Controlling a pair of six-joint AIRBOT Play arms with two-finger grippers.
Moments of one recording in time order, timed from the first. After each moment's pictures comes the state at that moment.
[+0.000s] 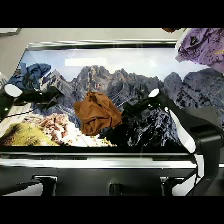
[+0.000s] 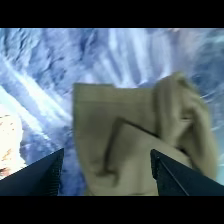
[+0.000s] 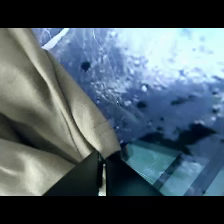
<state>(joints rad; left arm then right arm) 0.08 -1.38 1.17 1.05 -0.95 -1.79 0.20 -1.84 1.35 -0.72 1.15 1.43</state>
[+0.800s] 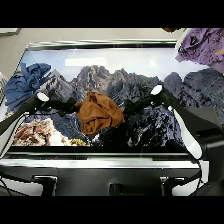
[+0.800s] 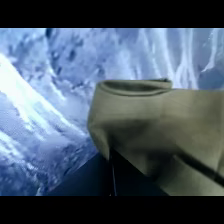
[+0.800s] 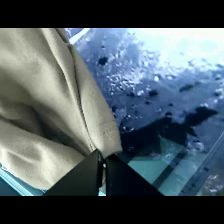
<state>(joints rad) -0.02 -1.69 1.17 0.90 -0.83 -1.75 0.20 -1.75 1.36 -0.79 1.15 1.49</state>
